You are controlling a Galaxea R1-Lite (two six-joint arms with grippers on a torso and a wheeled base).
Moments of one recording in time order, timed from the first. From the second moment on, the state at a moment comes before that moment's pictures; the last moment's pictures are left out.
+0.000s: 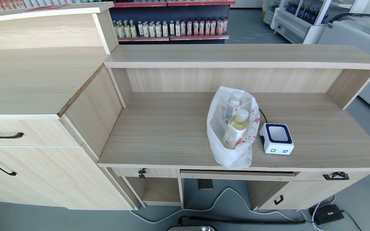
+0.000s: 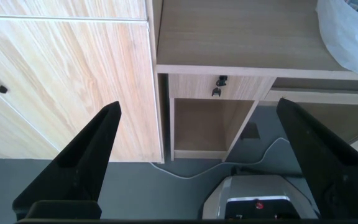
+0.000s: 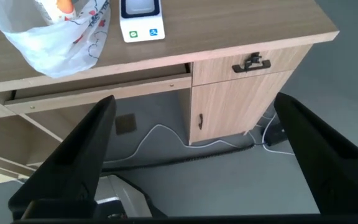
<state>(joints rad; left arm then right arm) 0.00 0.00 0.00 0.01 -0.04 -0.02 -0.11 0.09 0.00 -0.04 -0.09 0.03</state>
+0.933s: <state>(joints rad) 0.00 0.00 0.00 0.01 -0.04 -0.02 -0.02 0.04 0.00 -0.02 -0.02 0.00</state>
